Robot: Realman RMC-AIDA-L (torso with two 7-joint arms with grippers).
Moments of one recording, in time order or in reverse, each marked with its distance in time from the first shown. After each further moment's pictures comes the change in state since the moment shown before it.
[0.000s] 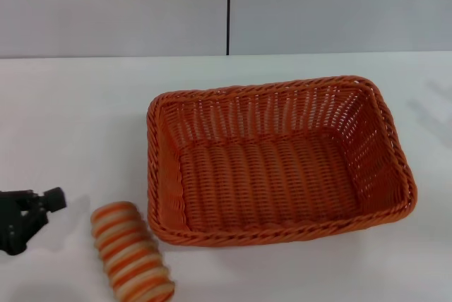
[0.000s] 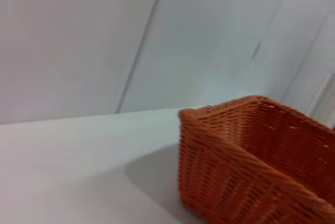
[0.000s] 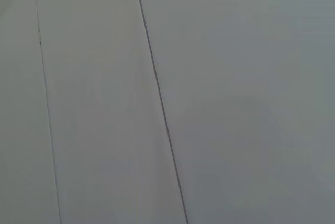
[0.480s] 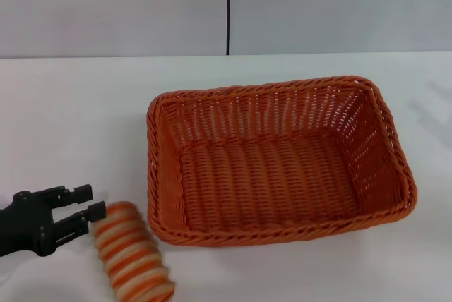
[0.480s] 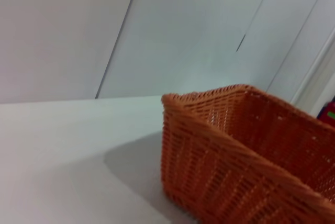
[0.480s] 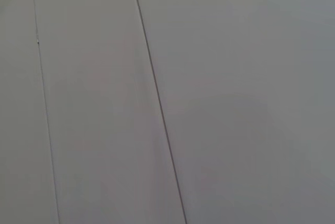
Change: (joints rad) left arm -0.027 -0.006 0.063 -0.061 0.001 -0.053 -0.001; right arm -0.004 0.000 0.000 0.005 0.000 0.000 0.000
